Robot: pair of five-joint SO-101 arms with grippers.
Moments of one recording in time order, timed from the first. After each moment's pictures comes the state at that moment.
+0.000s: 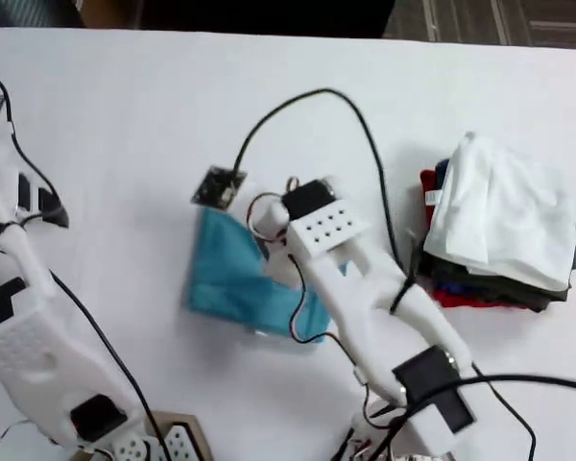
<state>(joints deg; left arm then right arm) -41.1 26.4 -23.2 90.8 -19.3 -32.8 -2.2 17.6 77.9 37.0</state>
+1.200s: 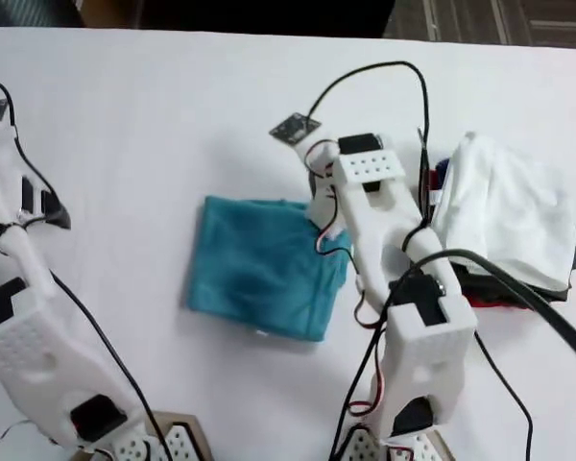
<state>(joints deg) -41.1 26.4 -19.8 86.7 -19.3 -15.7 23.8 -3.6 76.7 33.2</state>
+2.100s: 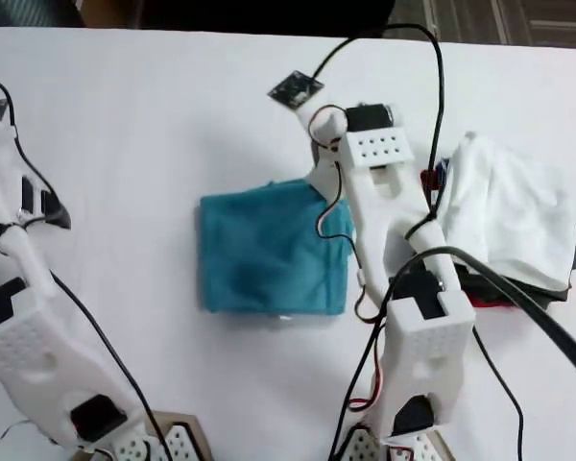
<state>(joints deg) -41.1 26.4 -19.8 86.7 -19.3 -15.1 25.1 -20.6 82.3 36.8</state>
